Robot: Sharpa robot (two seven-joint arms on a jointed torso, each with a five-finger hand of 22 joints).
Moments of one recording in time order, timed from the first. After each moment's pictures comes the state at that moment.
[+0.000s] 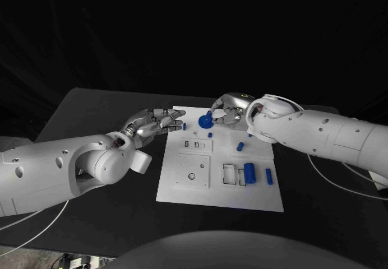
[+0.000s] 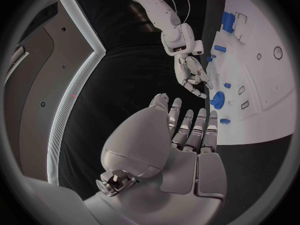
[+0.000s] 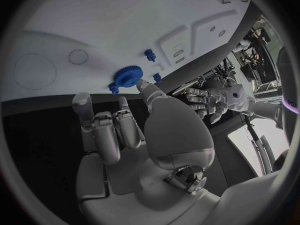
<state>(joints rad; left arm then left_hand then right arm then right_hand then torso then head) 1.23 -0.93 -0.23 1.69 -0.03 -0.24 0.38 1.52 0.20 -0.13 0.29 0.50 0.67 0.18 0.22 0.07 0.29 0.19 0.35 0.06 0.31 0.25 0.37 0.06 0.12 0.28 0.29 0.21 0.10 1.24 -0.52 -0.17 1.09 -1.36 -0.28 0.03 1.22 -0.03 0.19 0.04 0.35 0.79 0.14 0.12 0.34 1.38 0.15 1.51 1.31 1.47 0.12 1.56 1.31 0.14 1.00 0.24 1.18 1.31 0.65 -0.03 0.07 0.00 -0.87</state>
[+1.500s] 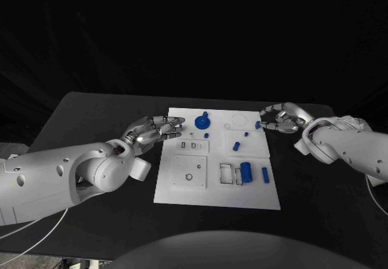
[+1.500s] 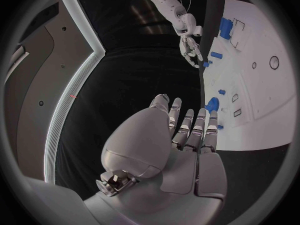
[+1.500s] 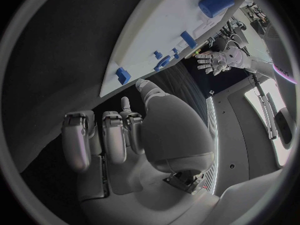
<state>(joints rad) 1.19 -0.91 -0.23 1.68 -0.04 -0.22 0.39 1.52 0.21 -0.11 0.29 0.50 0.67 0.18 0.23 0.07 0.30 0.20 0.37 0.06 0.31 0.25 0.38 0.06 0.12 0.28 0.29 0.21 0.10 1.13 -0.85 -0.19 1.08 -0.90 -0.38 0.32 1.31 -0.08 0.16 0.18 0.42 0.69 0.10 0.14 0.63 1.47 0.02 1.57 1.31 1.47 -0.02 1.57 1.31 0.02 1.47 0.09 1.52 1.31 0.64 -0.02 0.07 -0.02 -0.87</state>
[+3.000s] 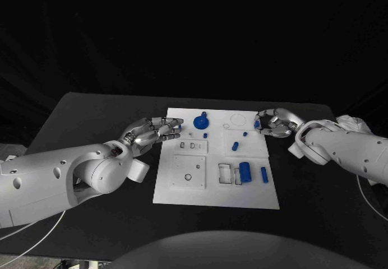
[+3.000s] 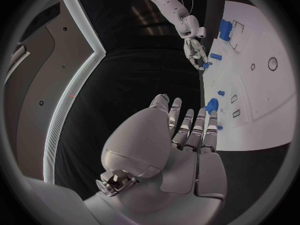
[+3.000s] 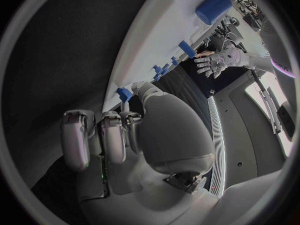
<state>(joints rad) 1.19 -0.92 -0.23 1.68 -0.04 -0.21 0.39 1.52 0.21 -0.11 0.29 0.50 0.67 0.18 0.23 0.07 0.30 0.20 0.37 0.06 0.31 0.25 0.39 0.06 0.12 0.28 0.29 0.21 0.10 1.11 -0.80 -0.19 1.02 -0.88 -0.29 0.33 1.35 -0.09 0.23 0.18 0.63 0.55 0.10 0.20 0.99 1.47 0.03 1.57 1.31 1.46 -0.01 1.57 1.31 0.02 1.46 0.10 1.49 1.31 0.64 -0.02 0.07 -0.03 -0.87</state>
